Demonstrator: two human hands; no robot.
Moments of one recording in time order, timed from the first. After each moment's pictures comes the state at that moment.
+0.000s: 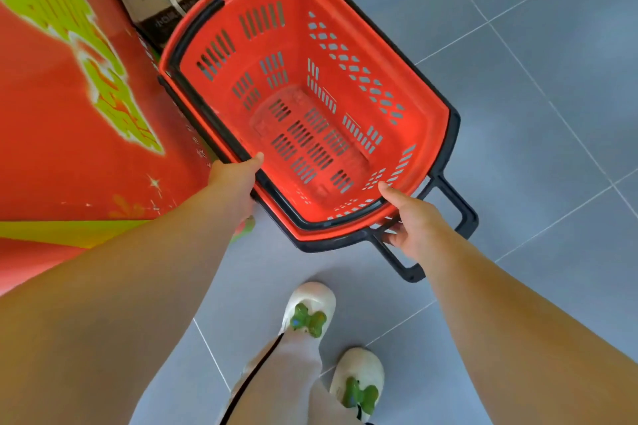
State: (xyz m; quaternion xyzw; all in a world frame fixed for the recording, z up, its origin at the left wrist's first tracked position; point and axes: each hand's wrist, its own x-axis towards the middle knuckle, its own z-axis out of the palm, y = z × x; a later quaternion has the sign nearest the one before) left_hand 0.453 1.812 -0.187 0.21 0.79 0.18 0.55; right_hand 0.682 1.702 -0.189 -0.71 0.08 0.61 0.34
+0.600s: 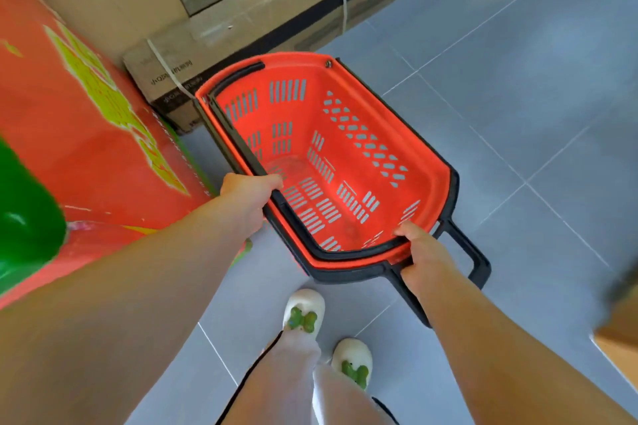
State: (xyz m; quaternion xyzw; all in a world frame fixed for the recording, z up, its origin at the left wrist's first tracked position) left_hand 0.504 1.783 -0.006 0.27 0.75 0.20 0.57; right_hand 0.690 1.622 -0.024 -0.70 0.22 0.52 0.45
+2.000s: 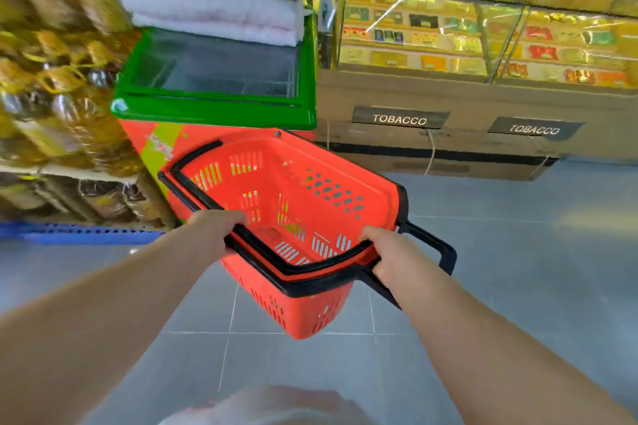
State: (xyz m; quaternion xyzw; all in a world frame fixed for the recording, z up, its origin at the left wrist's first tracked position) left_hand 0.377 1.309 0.285 0.04 0.75 0.45 0.48; right_hand 0.622 1.357 0.275 -0.69 -0.22 0.62 0.31
